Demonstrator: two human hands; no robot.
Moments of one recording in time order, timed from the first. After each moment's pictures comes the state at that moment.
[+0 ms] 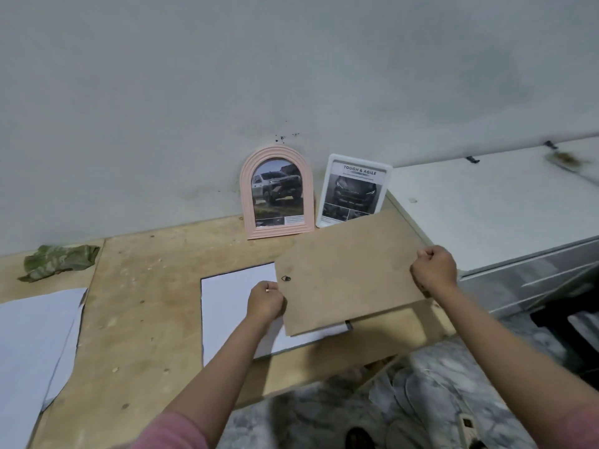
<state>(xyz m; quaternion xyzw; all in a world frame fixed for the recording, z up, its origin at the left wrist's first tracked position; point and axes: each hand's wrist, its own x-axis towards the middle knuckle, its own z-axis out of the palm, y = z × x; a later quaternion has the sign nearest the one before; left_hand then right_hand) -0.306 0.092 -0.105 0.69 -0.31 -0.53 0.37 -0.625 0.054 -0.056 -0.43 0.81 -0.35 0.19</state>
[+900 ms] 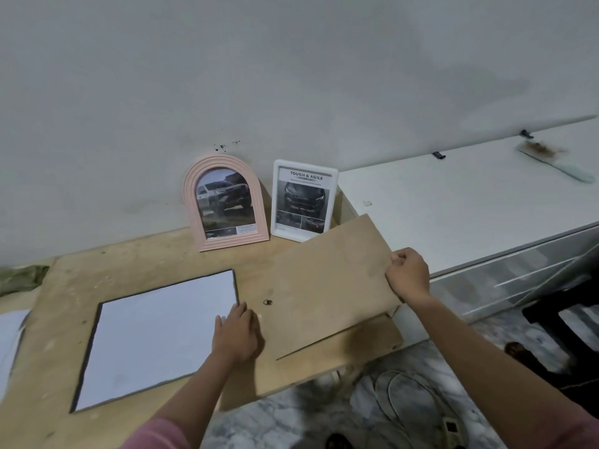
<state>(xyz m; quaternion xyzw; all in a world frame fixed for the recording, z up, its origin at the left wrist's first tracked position) -0.376 0.101 -0.137 0.70 -0.69 -0.17 -0.04 -0.713 0.041 -0.062 -0.46 0.78 -0.35 0.25</state>
